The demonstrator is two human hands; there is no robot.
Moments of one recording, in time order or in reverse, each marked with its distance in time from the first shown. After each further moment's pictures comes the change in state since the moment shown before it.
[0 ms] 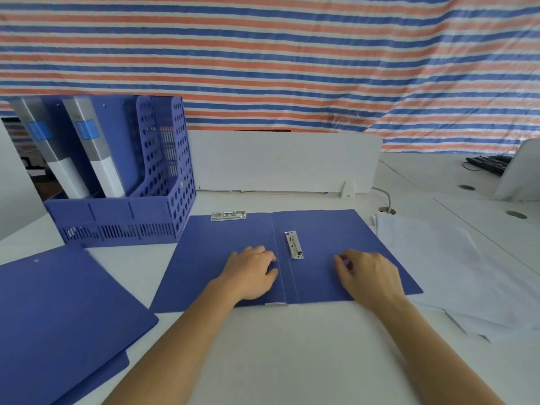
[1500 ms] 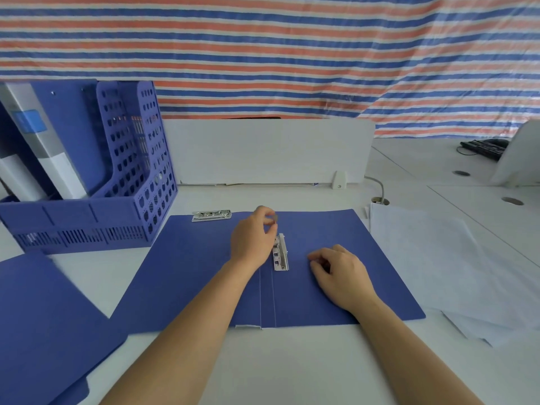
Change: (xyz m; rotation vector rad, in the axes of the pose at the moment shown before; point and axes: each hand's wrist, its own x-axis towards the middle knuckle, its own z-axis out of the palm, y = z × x) left_hand 0.079 0.023 0.007 -0.503 0.542 -0.116; right_hand 0.015 -0.001 0.034 0.331 -0.104 -0.063
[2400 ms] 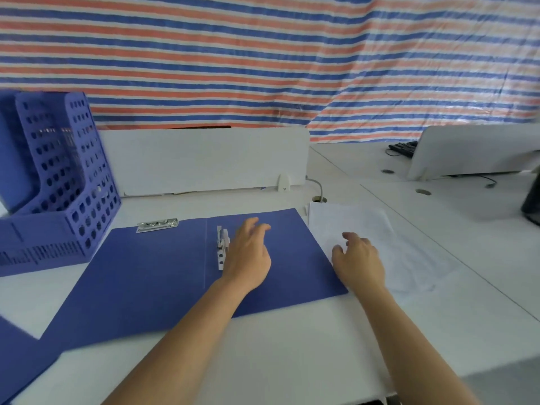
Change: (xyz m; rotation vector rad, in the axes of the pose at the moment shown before) left_hand -0.053 0.075 0.040 0.070 -0.176 0.215; right_hand -0.038 0.058 -0.094 -0.083 0.188 0.563
